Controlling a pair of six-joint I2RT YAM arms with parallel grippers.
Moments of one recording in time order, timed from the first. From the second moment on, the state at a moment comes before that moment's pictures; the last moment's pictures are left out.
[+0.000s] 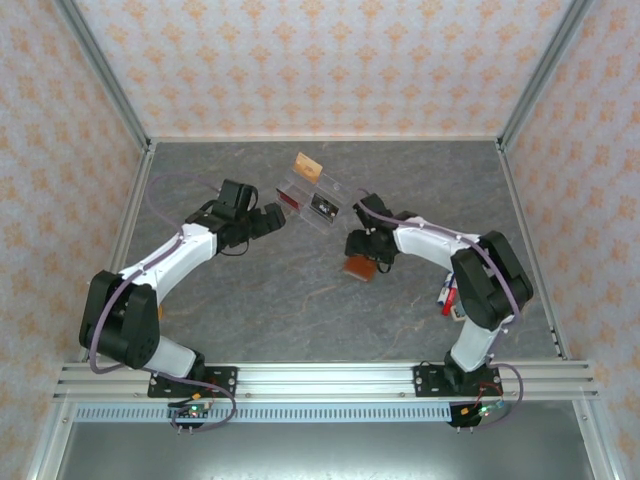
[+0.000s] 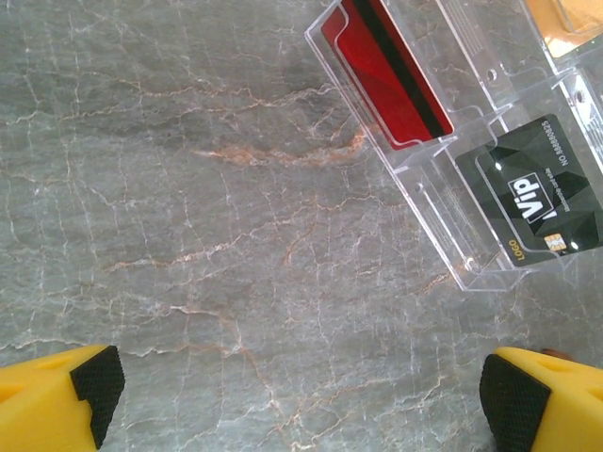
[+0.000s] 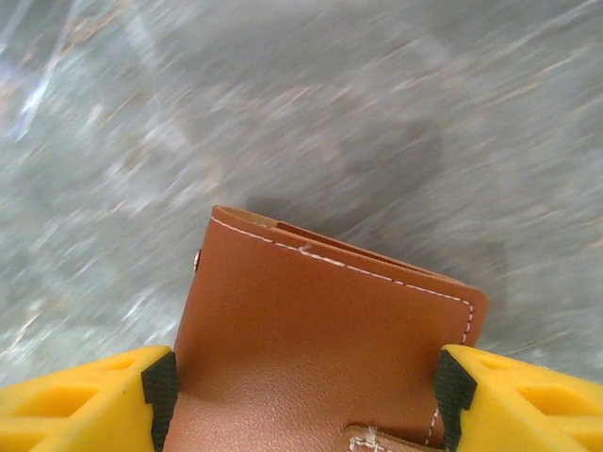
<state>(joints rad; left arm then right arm) -0.29 1.46 0.99 -0.45 0.04 -0.70 0.55 1.73 1.07 -0.53 -0.01 0.67</state>
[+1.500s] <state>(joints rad) -0.60 1.88 1.00 -0.03 0.58 -0.88 0.50 1.62 0.88 -0.43 -0.13 0.88</state>
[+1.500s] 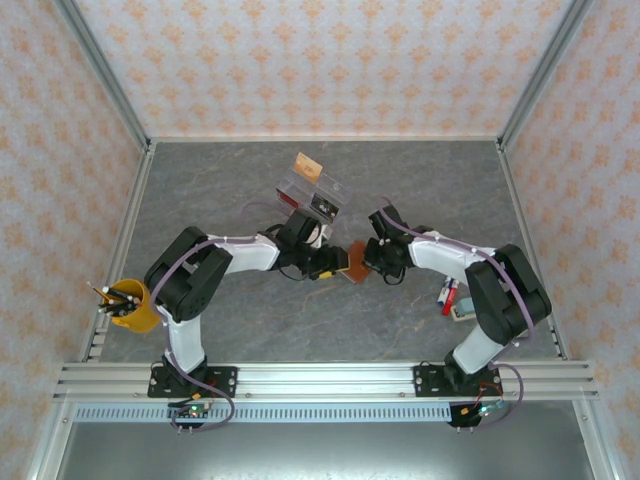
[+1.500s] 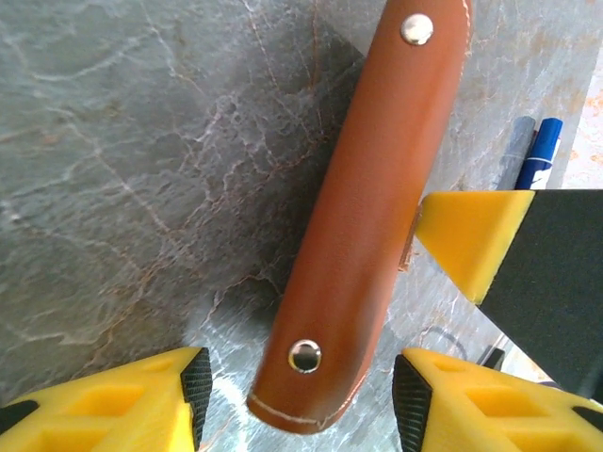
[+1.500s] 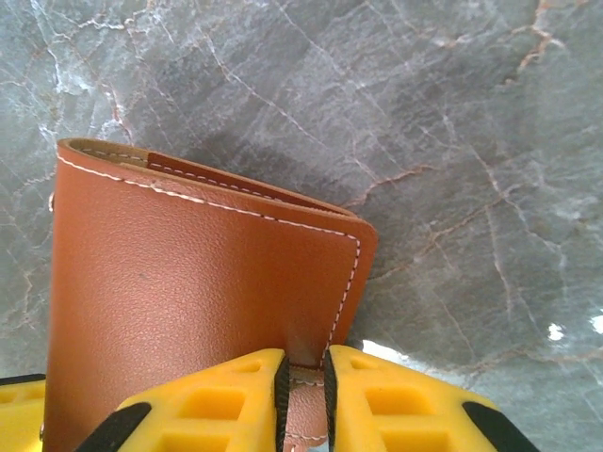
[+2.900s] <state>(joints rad) -0.84 1.80 1.27 -0.62 -0.32 -0.27 0.42 1.33 0.91 -0.61 0.33 0.92</state>
